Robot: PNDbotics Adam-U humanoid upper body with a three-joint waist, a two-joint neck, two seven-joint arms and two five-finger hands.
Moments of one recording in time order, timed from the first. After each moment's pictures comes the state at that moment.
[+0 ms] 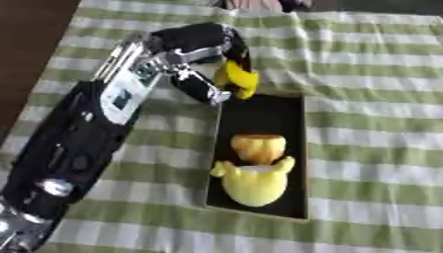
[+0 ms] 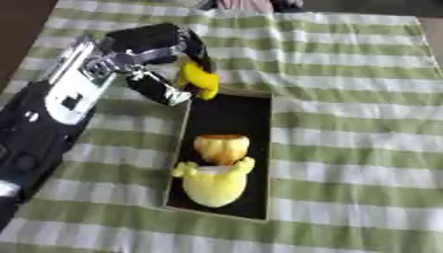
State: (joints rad) left arm -1.08 0.16 -0.37 -1.18 -0.83 -0.41 -0.50; right arm -0.16 -0.96 -0.17 -1.99 -0.08 -0.16 -0.45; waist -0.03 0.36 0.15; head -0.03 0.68
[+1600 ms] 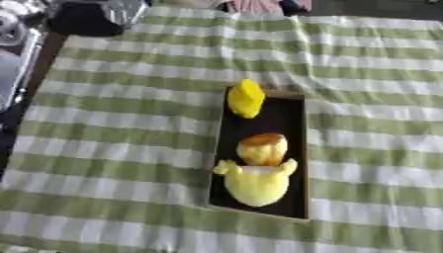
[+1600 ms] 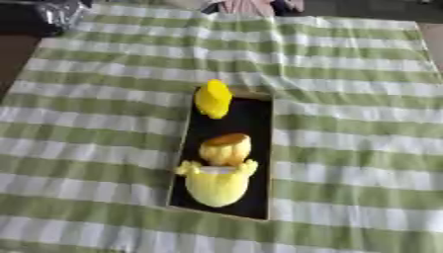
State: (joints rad) left arm -0.94 0.46 -0.10 -1.60 -0.17 -0.31 -0.36; right arm -0.12 -0.95 -0.21 -1.99 -0.10 -0.17 -0.49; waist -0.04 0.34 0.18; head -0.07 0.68
